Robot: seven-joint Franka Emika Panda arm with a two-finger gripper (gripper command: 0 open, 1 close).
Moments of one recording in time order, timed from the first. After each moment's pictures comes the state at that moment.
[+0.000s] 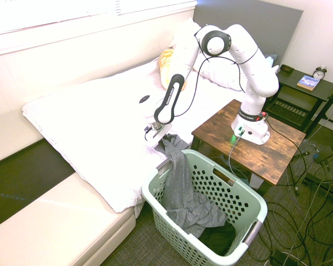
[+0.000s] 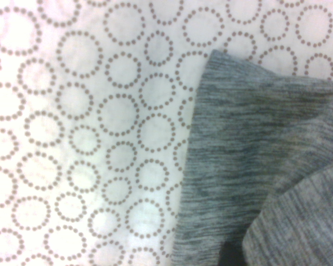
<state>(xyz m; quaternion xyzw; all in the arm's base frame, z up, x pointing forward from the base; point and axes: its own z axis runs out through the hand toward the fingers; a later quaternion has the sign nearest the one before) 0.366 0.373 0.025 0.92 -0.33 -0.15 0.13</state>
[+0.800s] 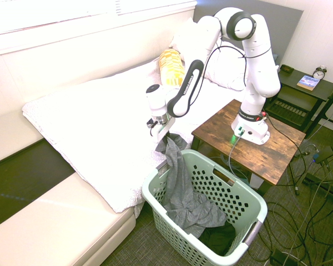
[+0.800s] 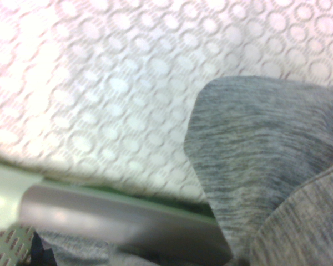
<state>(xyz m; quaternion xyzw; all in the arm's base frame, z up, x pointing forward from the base) 0.270 0.426 0.151 0.96 -0.27 -0.10 0.07</state>
